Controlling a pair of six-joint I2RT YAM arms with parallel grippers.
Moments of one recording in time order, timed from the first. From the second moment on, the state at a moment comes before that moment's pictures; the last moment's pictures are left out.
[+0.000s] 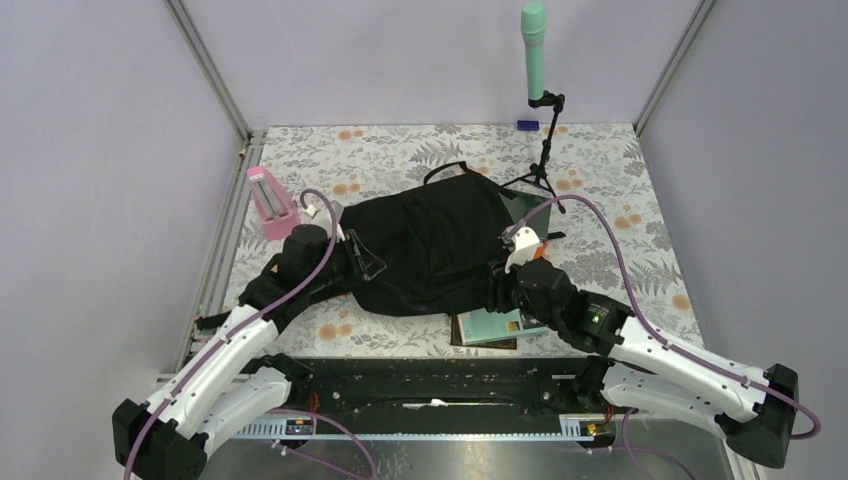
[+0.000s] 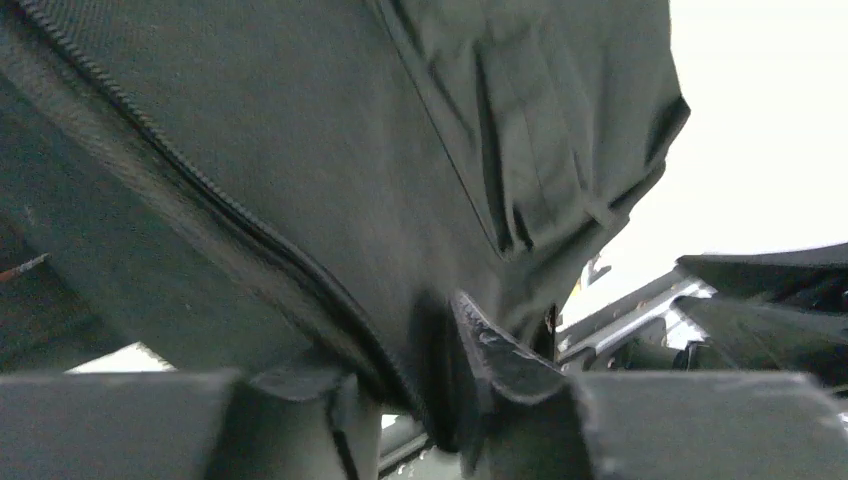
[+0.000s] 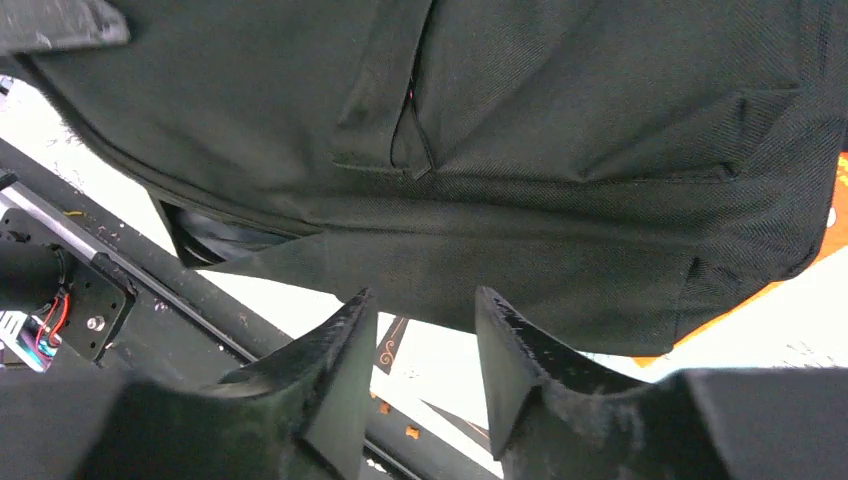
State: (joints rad) left arm -0.48 0.85 0.69 -0.34 0.18 -0.70; right arm 0.98 0.79 0.65 -0.37 0.28 0.47
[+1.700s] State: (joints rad) left arm -0.16 0.65 0.79 -0.52 -0.14 -0.36; right arm 1.30 1.88 1.50 -0.28 0.57 0.36
